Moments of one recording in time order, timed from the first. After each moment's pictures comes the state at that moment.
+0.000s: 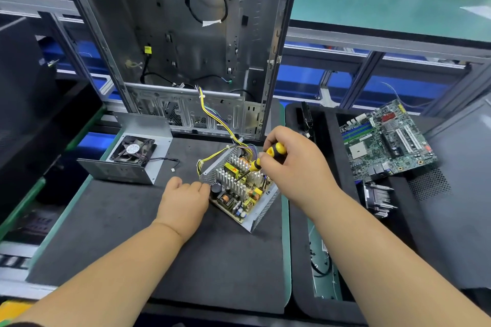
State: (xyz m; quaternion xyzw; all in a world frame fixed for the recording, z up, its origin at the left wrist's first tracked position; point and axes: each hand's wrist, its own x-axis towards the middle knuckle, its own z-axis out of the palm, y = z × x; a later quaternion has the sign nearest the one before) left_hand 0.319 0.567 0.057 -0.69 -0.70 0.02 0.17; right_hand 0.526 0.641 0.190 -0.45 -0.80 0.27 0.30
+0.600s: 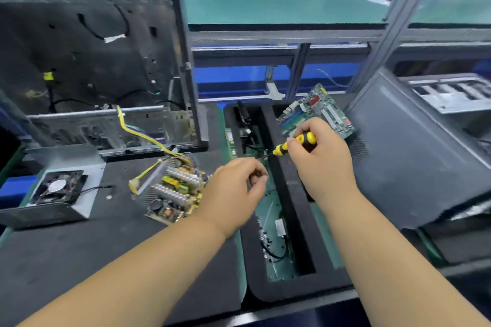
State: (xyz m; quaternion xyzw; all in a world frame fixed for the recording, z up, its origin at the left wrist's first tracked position) left_hand 0.490 0.617 0.141 -0.73 -0.54 -0.36 -0.19; right_hand 0.658 0.645 0.193 -0.59 -0.66 0.18 0.44
